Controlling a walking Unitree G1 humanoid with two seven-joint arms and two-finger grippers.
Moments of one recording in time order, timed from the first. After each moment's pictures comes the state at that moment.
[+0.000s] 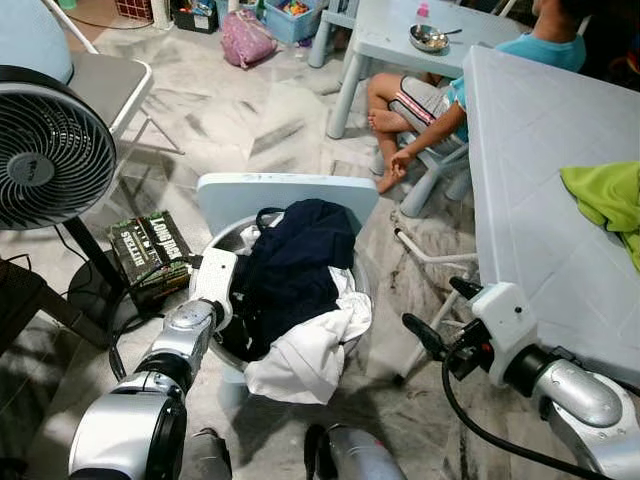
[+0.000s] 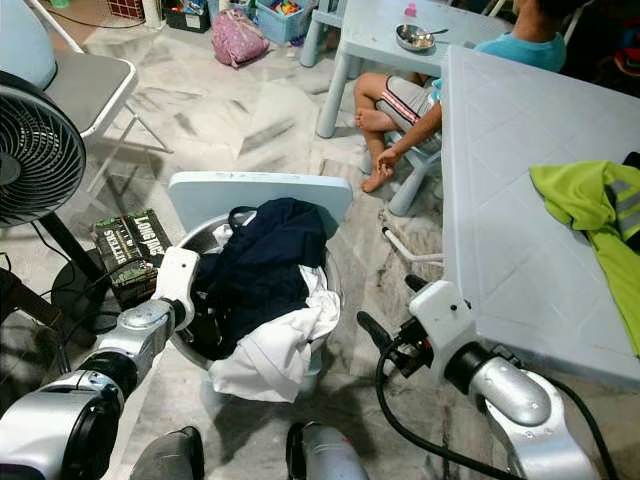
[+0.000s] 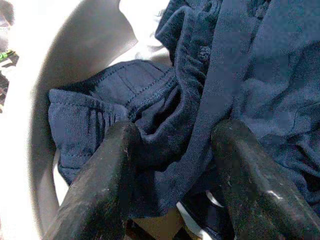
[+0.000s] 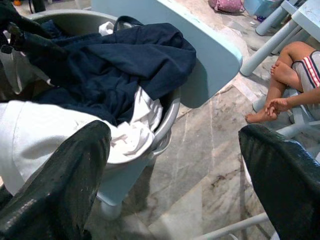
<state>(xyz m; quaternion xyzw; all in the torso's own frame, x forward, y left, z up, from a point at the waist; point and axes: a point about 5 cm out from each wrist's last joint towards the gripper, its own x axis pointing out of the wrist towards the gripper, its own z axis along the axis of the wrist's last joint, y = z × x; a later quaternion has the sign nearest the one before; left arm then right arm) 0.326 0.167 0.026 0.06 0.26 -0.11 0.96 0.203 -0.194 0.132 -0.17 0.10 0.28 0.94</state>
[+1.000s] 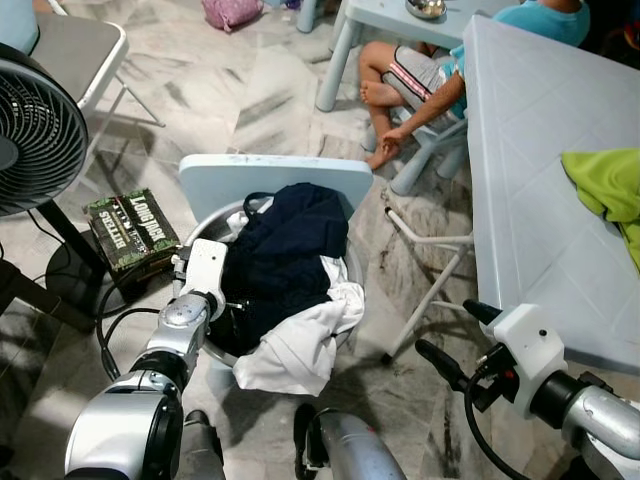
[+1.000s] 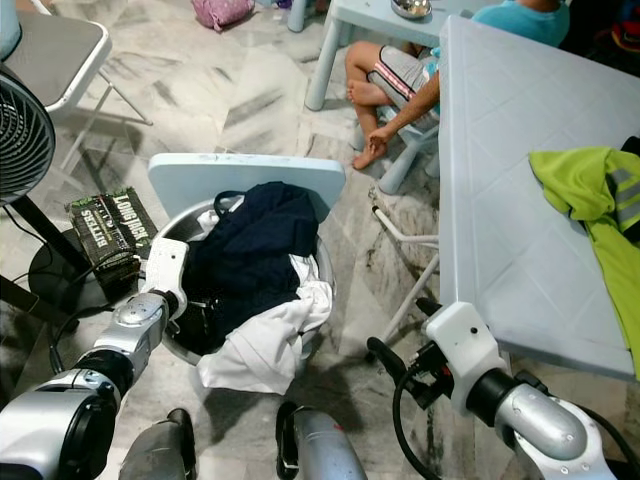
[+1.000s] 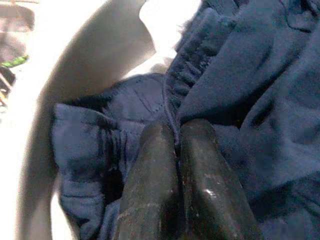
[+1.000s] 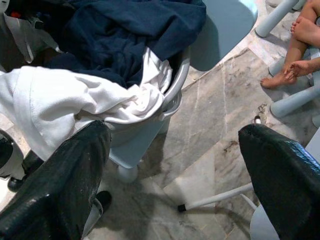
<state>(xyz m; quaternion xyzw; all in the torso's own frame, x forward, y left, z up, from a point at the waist) 0.334 0.178 0.041 0.07 0.19 -0.05 0.98 0.180 -0.201 0.139 -0.16 0.13 0.28 0.94</state>
